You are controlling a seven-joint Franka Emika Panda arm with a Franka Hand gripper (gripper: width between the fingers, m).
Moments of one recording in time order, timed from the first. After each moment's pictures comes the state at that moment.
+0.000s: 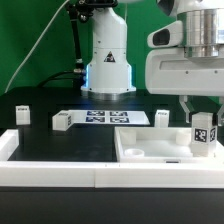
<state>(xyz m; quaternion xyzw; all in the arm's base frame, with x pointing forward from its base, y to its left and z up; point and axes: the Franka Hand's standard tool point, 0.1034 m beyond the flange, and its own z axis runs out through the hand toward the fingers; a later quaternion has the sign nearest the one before) 0.604 0.120 0.077 -0.90 0.43 -0.05 0.06</state>
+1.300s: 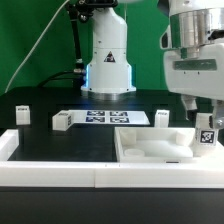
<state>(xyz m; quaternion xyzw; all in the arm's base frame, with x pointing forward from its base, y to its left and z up) 0.608 0.113 0.079 -0.81 0.57 -0.02 0.09</state>
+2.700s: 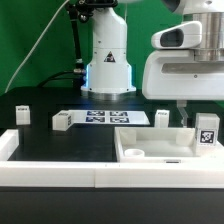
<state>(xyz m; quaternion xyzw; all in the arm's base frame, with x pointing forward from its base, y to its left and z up) 0.615 0.119 0.074 -0.99 0.10 -0.02 0.02</state>
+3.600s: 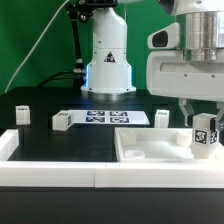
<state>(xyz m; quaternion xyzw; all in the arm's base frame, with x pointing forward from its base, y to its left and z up) 0.616 0.114 0.074 -0.88 0.47 -0.03 0.05</state>
